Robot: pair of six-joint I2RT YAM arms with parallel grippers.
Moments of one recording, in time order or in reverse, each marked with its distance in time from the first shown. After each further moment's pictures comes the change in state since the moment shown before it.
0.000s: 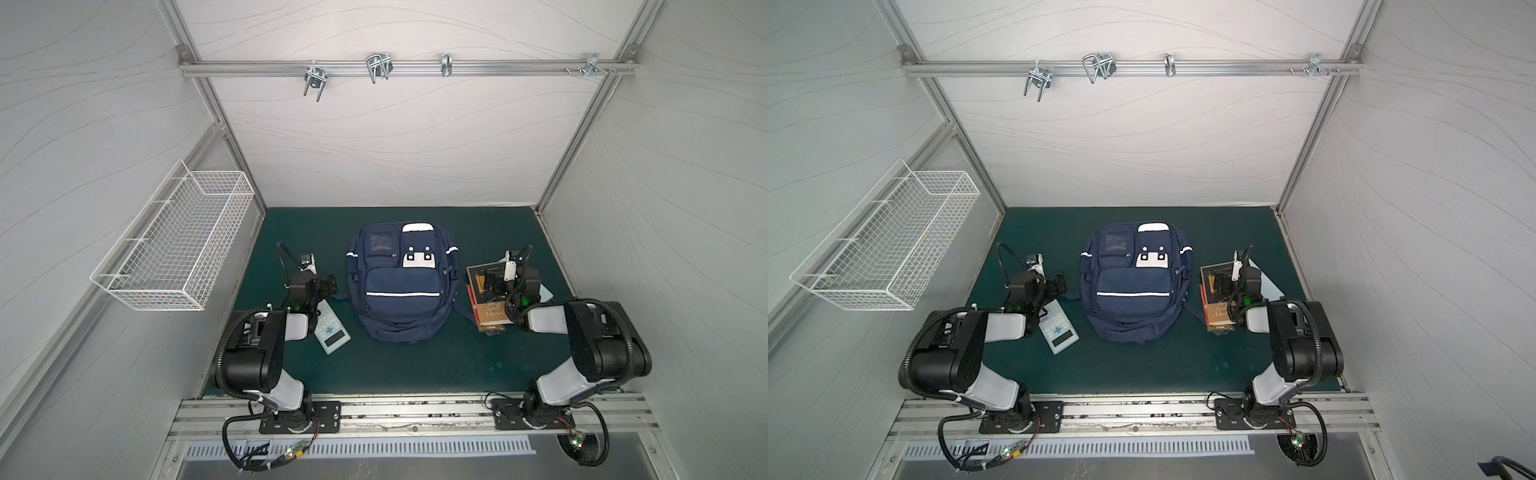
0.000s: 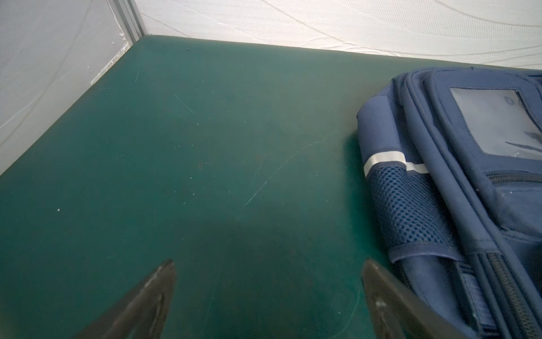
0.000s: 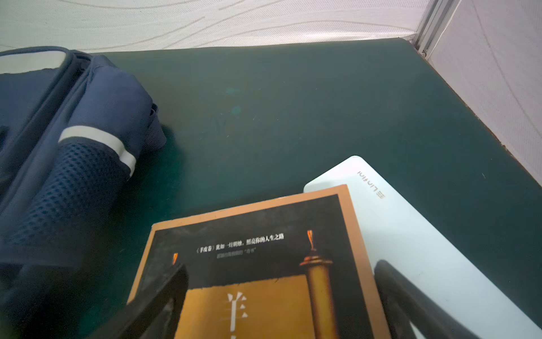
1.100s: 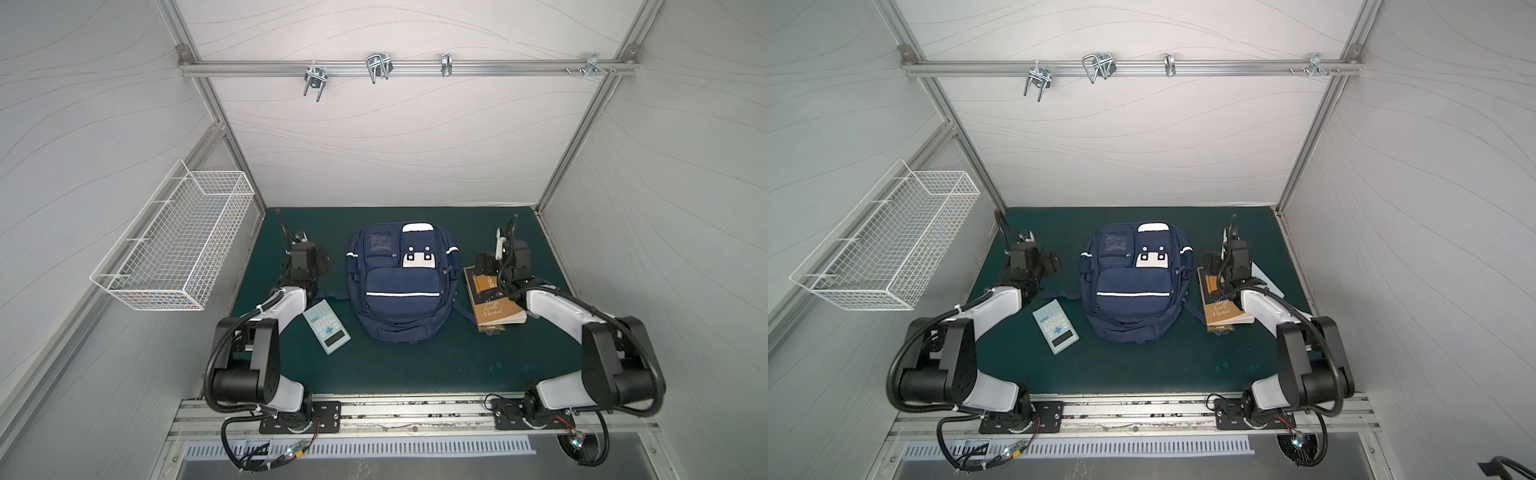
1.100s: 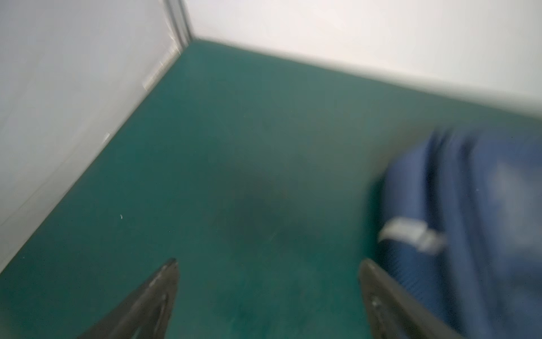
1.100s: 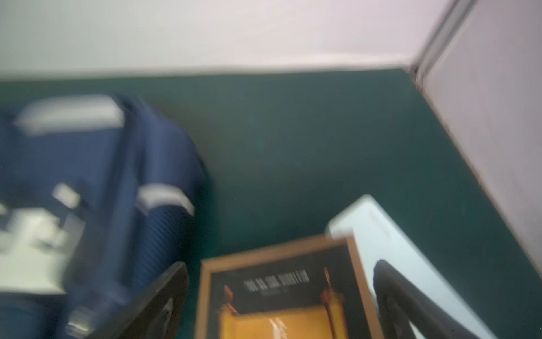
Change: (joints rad) left arm -0.034 -0.106 0.478 -0.701 -0.195 -0.220; right arm 0.165 -0.184 0.439 -0.658 0.187 0.157
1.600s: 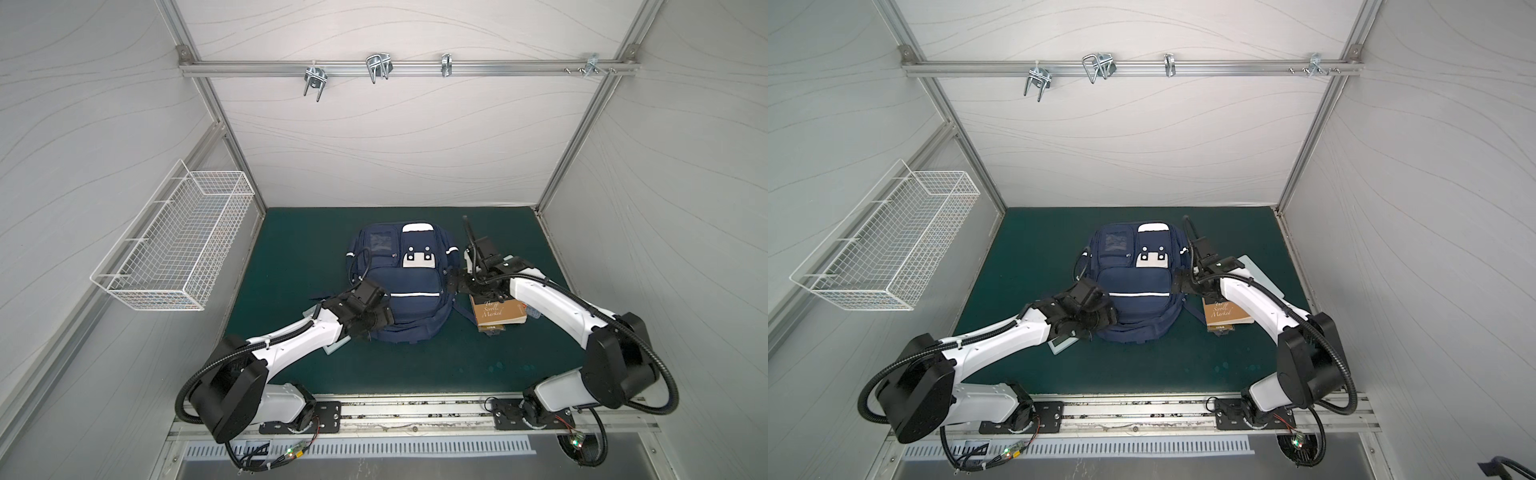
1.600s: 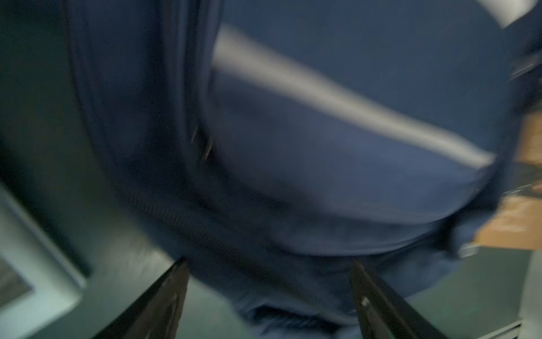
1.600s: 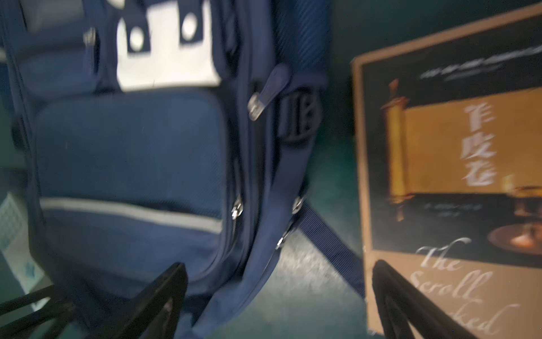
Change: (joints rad) left arm -0.687 -0.129 -0.216 -0.471 0.268 -0.734; right arm 0.272 0.077 0.179 -0.734 -0.249 0.327
